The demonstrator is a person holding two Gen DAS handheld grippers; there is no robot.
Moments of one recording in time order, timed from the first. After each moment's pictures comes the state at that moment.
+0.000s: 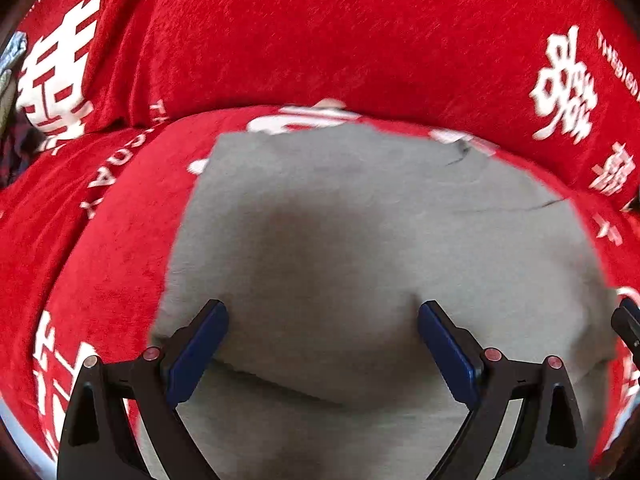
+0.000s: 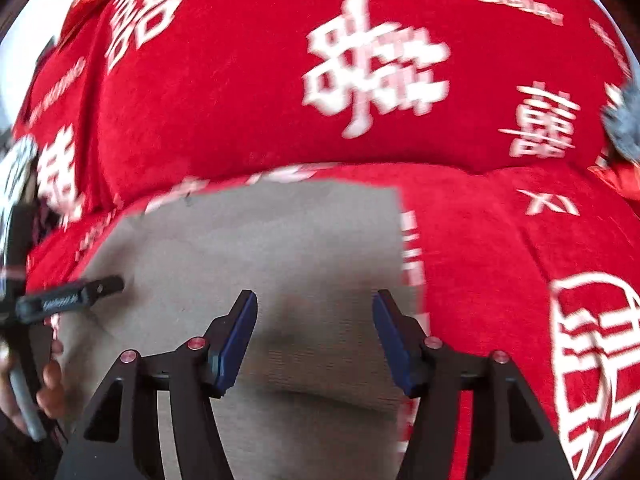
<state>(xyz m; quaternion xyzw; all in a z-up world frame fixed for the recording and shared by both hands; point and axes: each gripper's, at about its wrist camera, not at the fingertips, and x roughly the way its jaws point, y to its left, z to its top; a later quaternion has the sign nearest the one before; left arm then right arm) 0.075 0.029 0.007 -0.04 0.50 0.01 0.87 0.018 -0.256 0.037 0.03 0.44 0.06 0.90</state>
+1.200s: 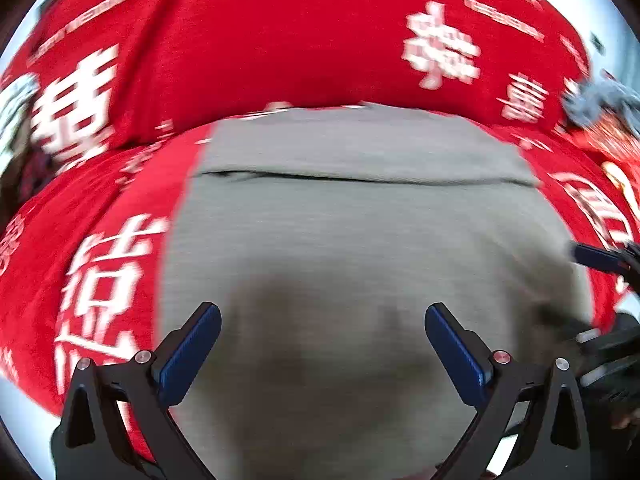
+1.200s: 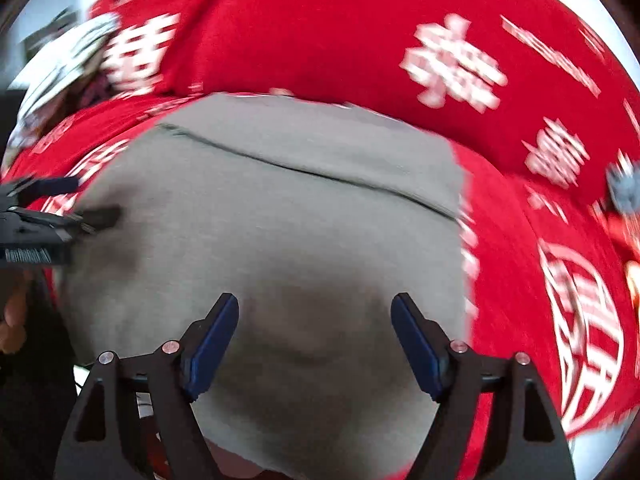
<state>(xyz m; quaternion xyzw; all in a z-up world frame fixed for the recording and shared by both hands) -0.128 -0.005 0.021 0.03 0.43 -0.08 0.90 -0.143 -0.169 0.030 -0.14 0.43 0.13 0.88</state>
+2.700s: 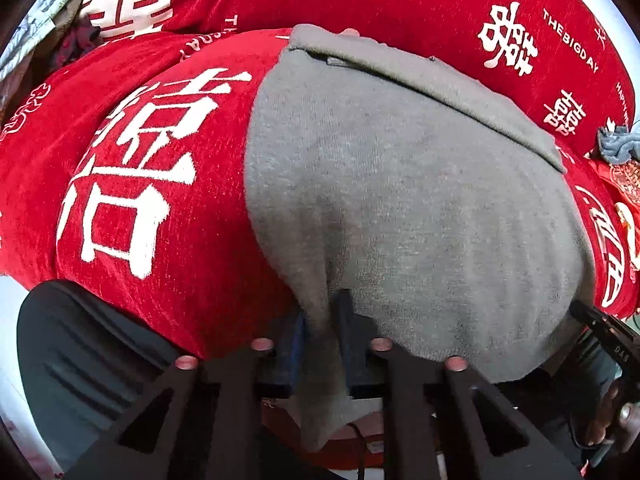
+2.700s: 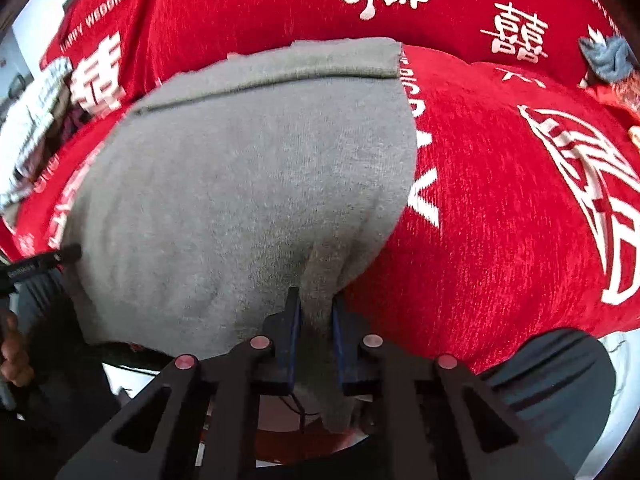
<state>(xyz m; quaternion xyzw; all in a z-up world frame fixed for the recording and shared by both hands) -0.187 0.081 -0.006 -0.10 0.52 -0.03 0.85 -0.188 -0.265 0.030 0.05 0.49 0.09 0.87</state>
